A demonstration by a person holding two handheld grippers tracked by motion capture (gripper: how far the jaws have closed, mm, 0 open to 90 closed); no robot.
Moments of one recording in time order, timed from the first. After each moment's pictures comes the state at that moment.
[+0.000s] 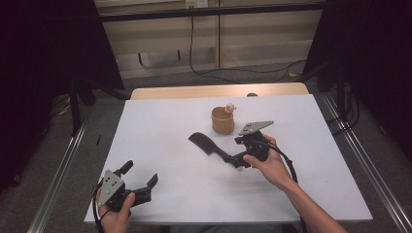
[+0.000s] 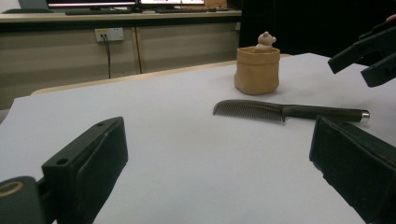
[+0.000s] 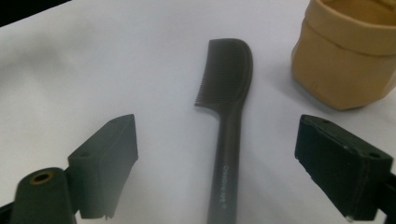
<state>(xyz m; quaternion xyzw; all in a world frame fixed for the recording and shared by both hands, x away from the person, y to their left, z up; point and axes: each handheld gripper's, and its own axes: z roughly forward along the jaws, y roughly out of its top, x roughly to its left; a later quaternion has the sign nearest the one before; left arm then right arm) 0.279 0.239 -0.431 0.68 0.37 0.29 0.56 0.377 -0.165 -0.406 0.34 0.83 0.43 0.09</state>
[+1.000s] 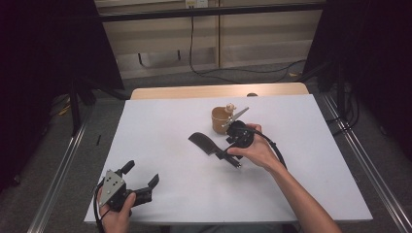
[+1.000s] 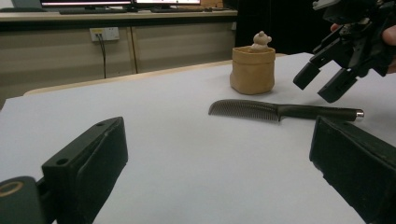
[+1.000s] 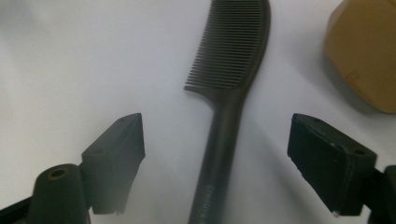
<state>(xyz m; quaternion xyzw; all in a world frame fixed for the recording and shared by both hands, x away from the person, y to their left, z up) 0.280 0.237 -0.431 0.69 0.36 0.29 0.56 0.429 -0.137 -0.414 0.33 0.89 0.32 0.00</state>
